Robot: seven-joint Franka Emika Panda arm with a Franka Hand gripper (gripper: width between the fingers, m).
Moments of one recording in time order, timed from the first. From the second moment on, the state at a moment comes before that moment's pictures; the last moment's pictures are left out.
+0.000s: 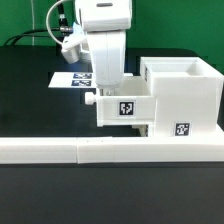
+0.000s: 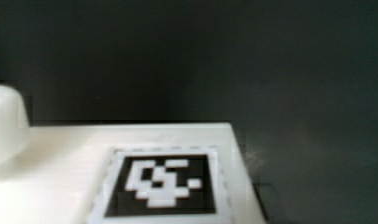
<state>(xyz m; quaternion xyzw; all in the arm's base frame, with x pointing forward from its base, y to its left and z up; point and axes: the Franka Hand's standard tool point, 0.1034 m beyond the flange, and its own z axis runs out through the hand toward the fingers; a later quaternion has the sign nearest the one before) 0.552 -0.002 0.053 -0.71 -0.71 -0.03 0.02</state>
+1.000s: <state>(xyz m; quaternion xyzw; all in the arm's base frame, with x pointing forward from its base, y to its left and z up) 0.550 -0.001 0.053 -0.72 -0.70 -0.02 0.03</state>
